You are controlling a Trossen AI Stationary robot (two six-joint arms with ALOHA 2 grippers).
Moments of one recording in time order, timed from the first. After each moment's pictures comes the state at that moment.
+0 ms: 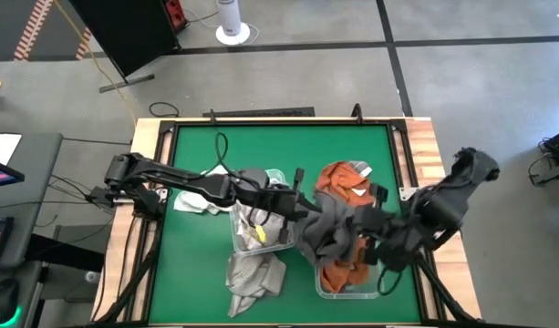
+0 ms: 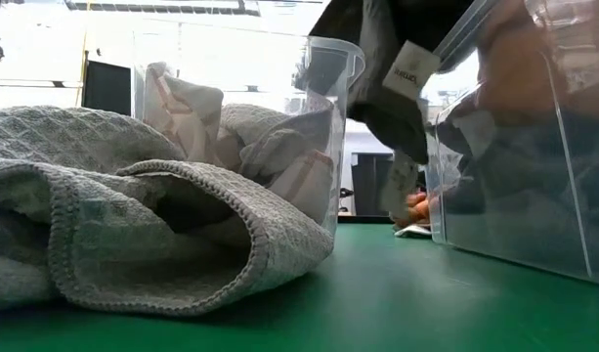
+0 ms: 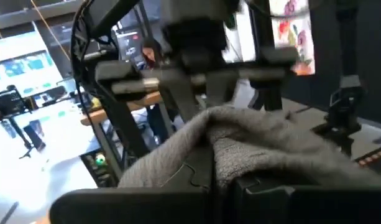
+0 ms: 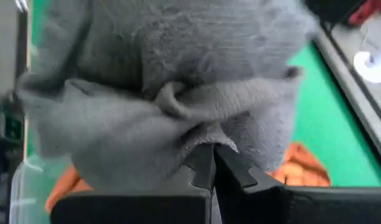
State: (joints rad) left arm -0.14 1.72 1.42 0.38 0.10 0.28; right arm 0.72 1.47 1.69 -1.35 0.68 0.74
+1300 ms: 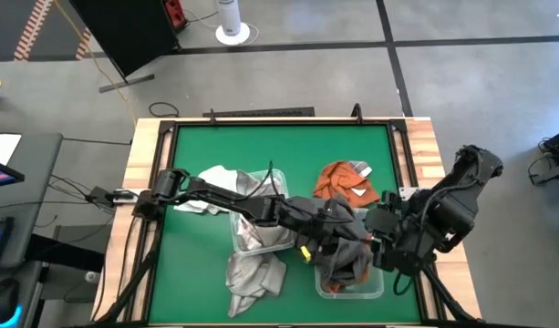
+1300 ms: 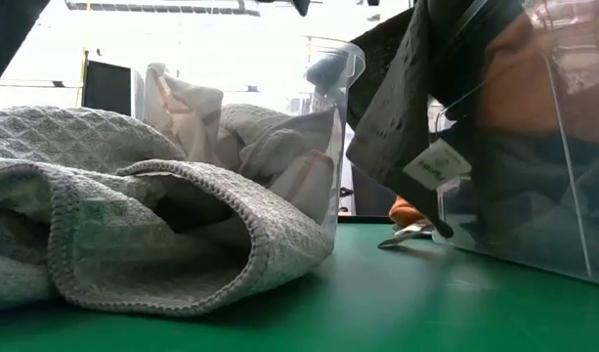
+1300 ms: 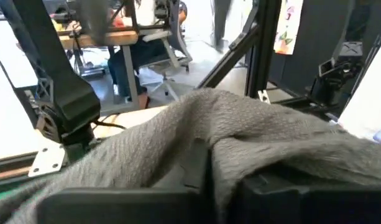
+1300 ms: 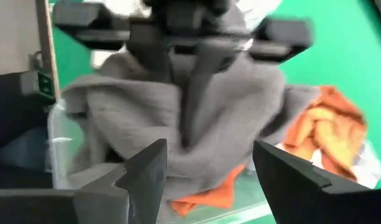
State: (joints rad) left arm -0.18 2.13 1.71 0.32 0.12 0.06; right arm 0.78 1.41 1.64 -1.46 0.53 0.93
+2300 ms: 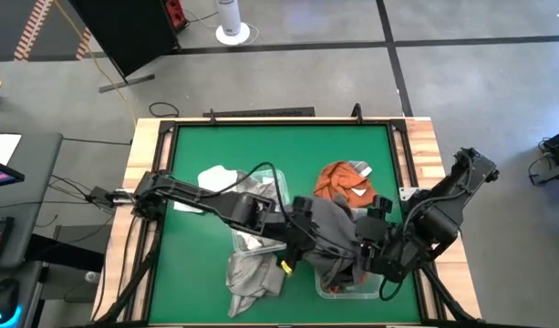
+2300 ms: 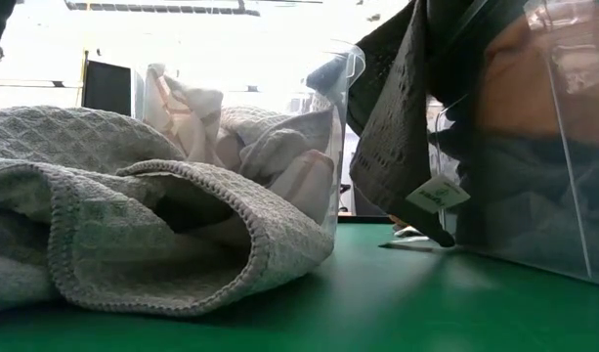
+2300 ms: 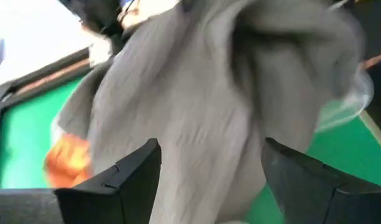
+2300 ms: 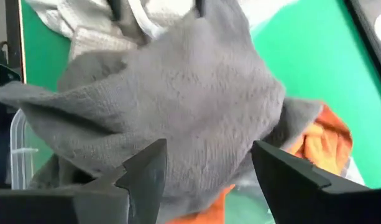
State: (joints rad) left arm -0.30 2.00 2.07 -0.77 -0.23 0.17; right arm 0.76 1.46 1.58 -1.38 0.58 0.86
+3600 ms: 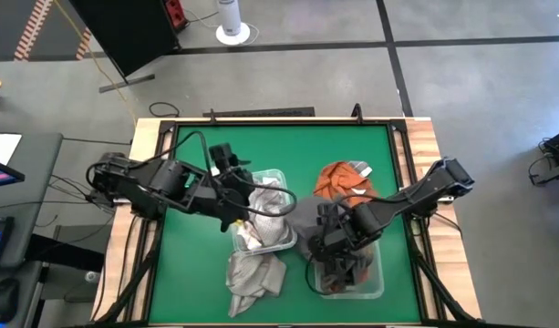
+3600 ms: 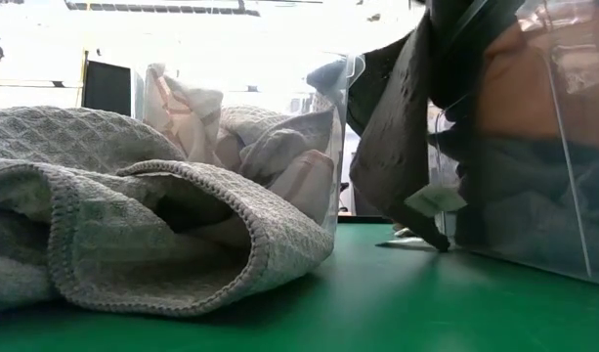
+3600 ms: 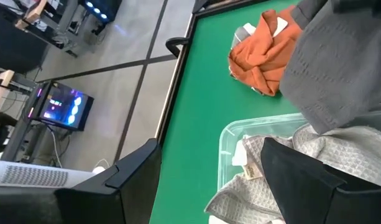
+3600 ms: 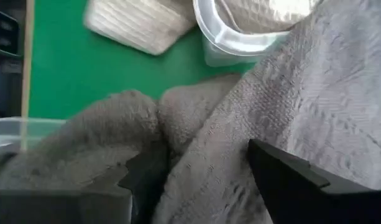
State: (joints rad) left arm -0.35 1.66 2.07 -1.36 -0.84 -0.16; right arm 0.46 1.71 1.58 -1.09 0.18 0.34
